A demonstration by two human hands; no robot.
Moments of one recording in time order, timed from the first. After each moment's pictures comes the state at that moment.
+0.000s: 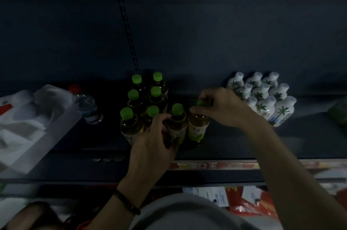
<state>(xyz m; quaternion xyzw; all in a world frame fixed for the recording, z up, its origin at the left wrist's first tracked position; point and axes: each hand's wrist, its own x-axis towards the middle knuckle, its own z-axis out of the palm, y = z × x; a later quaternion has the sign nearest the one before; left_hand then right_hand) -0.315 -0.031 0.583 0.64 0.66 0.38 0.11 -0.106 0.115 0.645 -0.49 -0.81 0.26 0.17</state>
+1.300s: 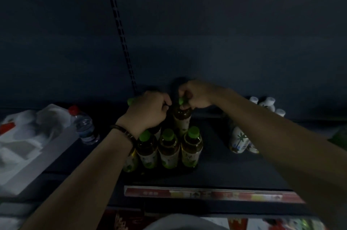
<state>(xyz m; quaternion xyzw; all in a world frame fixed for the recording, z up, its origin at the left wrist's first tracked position) -0.338 0.122 0.672 0.71 0.68 0.16 0.12 -0.150 0.242 0.683 -0.40 -0.90 0.17 -0.03</state>
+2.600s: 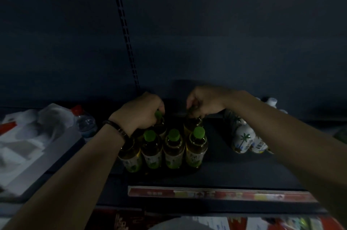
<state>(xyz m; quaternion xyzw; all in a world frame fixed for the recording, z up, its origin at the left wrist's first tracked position) -0.380 0.124 0.674 0.74 0.65 0.03 0.16 -0.141 0.214 0.700 -0.38 -0.90 0.23 -0.07</state>
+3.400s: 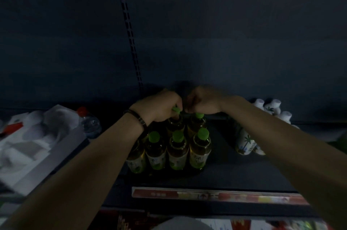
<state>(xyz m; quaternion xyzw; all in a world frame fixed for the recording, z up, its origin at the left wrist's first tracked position) -0.349 0.144 0.688 0.77 0.61 0.04 0.19 -0.155 0.215 0.691 -0.43 -0.88 0.18 -0.01</state>
